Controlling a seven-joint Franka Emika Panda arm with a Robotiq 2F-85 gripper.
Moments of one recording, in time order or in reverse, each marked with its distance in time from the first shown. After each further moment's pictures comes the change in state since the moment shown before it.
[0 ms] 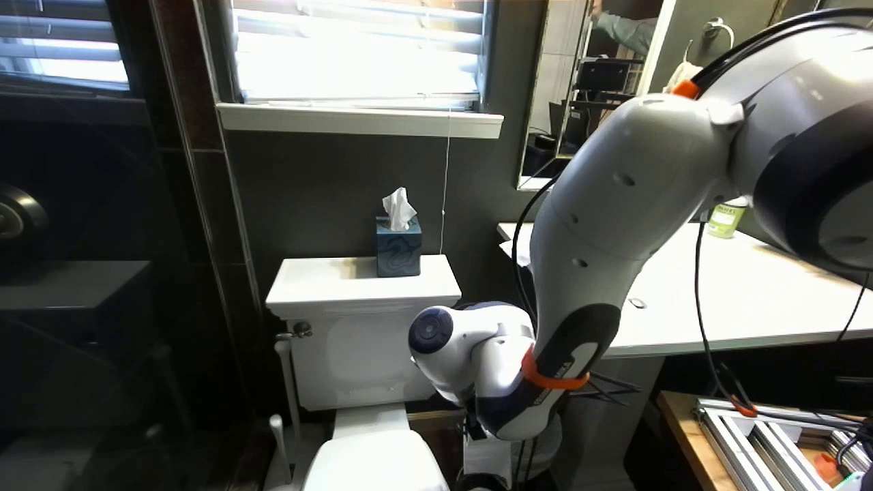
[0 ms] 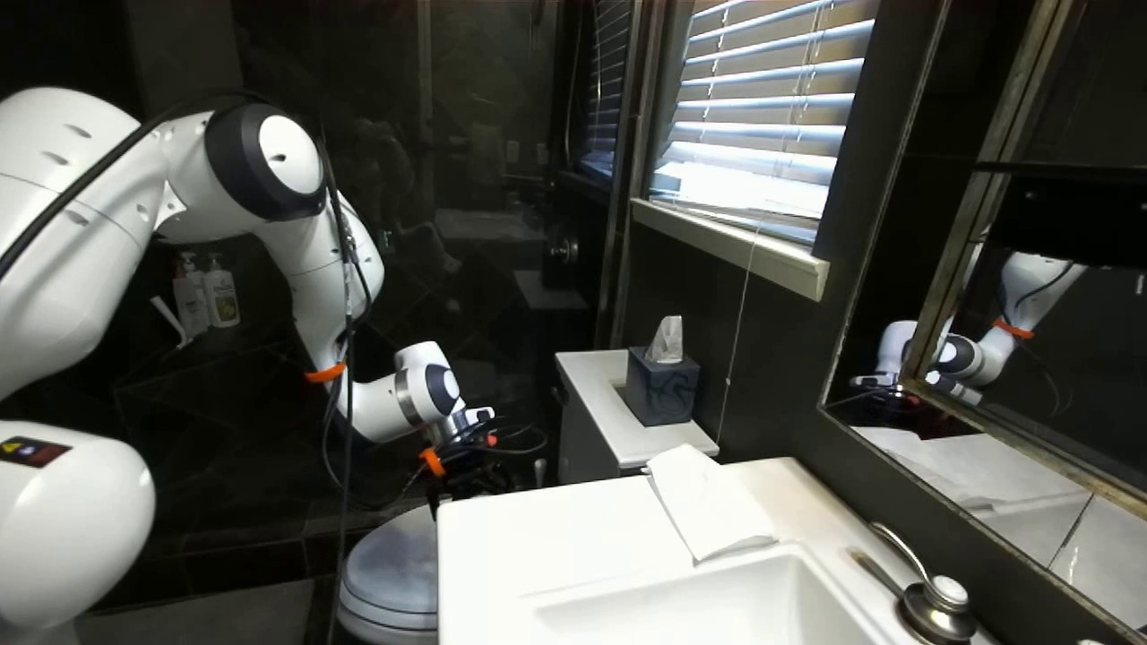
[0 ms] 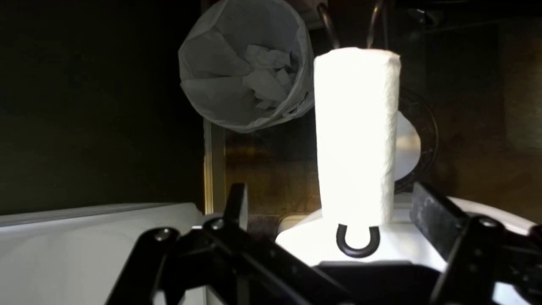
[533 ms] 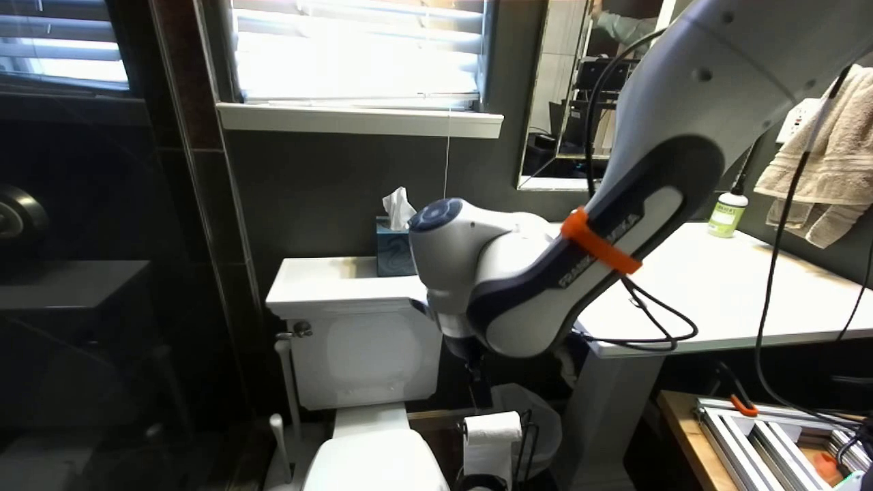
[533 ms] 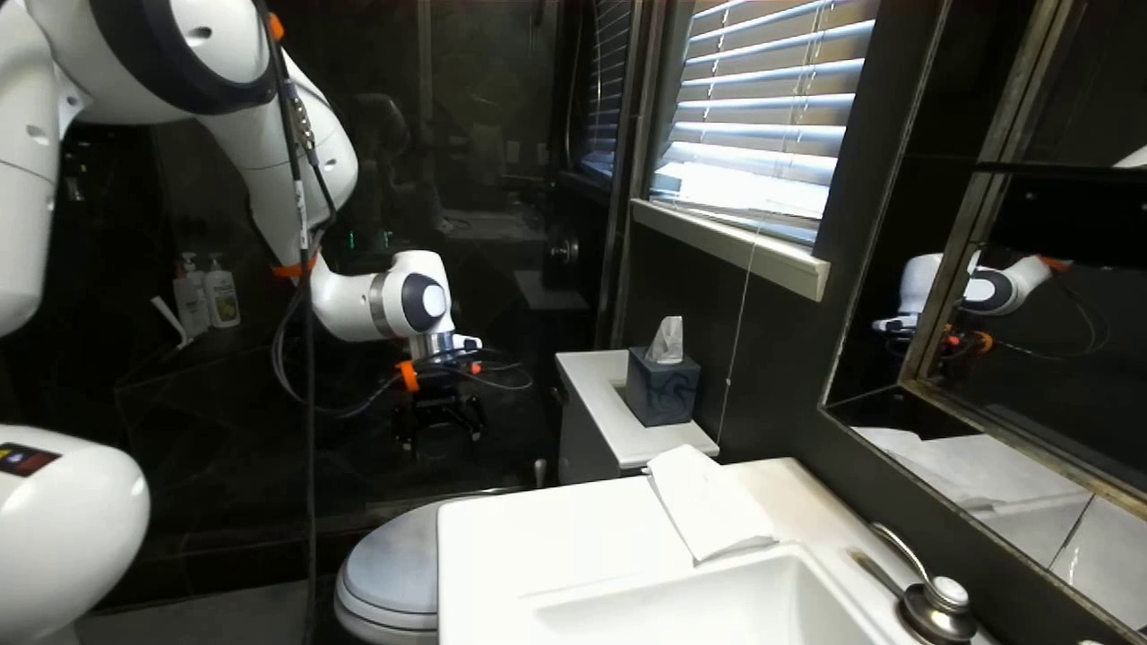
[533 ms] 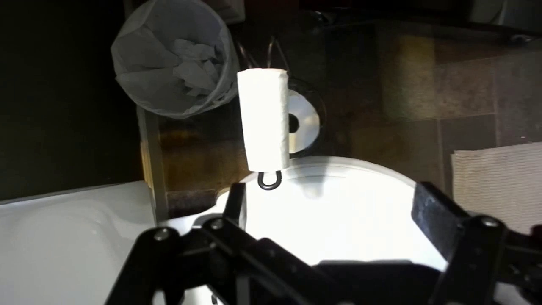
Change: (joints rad) arm -0.065 -0.428 0.117 -0.138 0.186 -0.260 -0.208
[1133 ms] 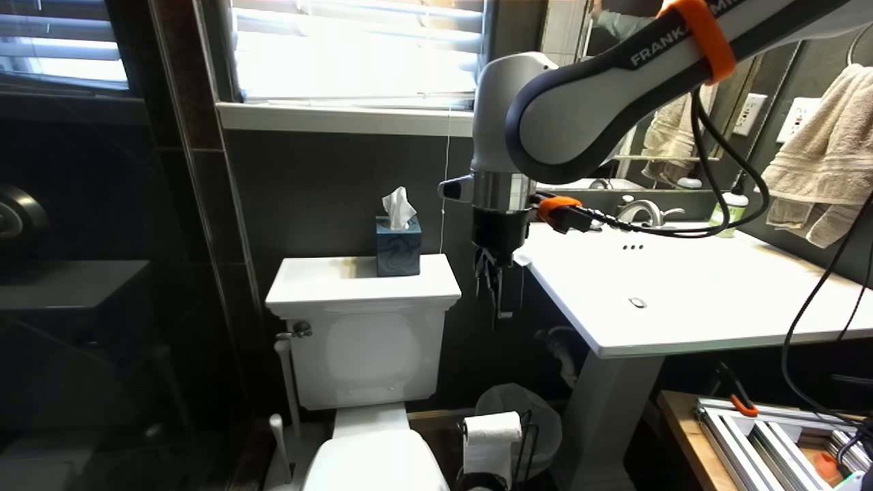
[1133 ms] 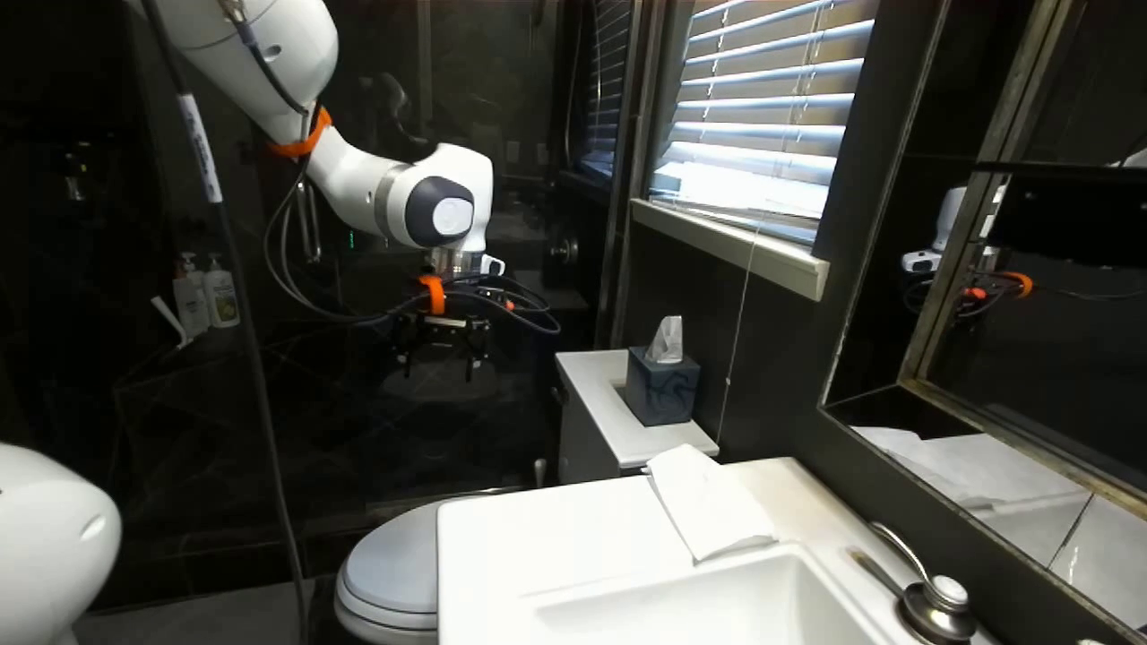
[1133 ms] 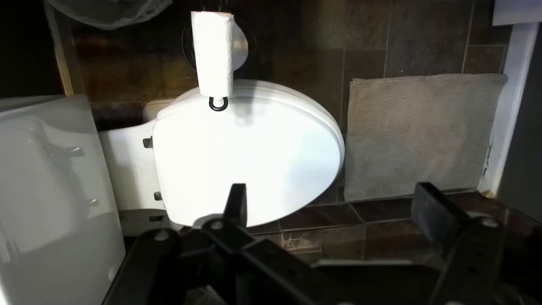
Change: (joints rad) arm -0.243 -0.373 0.135 -0.063 0.303 -0.152 -0.444
